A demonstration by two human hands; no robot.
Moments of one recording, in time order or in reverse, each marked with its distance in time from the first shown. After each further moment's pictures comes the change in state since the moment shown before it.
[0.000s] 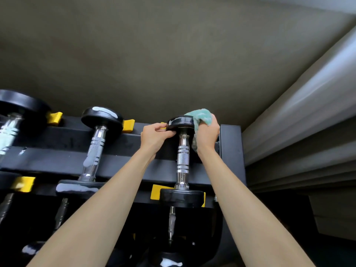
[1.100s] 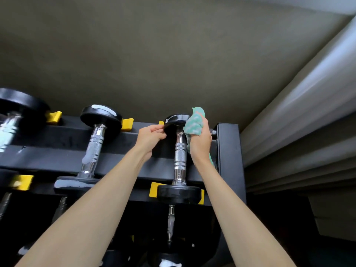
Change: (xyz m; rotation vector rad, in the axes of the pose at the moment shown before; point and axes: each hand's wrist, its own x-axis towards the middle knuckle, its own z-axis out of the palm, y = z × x) left_hand -0.002 -0.009 -0.006 -0.253 -0.108 -0.084; right_hand -0.033 0.017 -0.009 0.049 -0.187 -0.168
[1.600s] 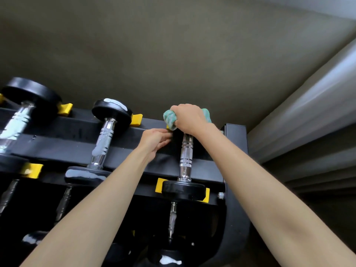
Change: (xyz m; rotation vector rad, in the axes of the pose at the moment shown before) left_hand -0.011 -0.002 -0.016 -0.153 -0.012 -0.150; right_hand 0.038 -0.060 0.039 -1.375 -0.657 -0.549
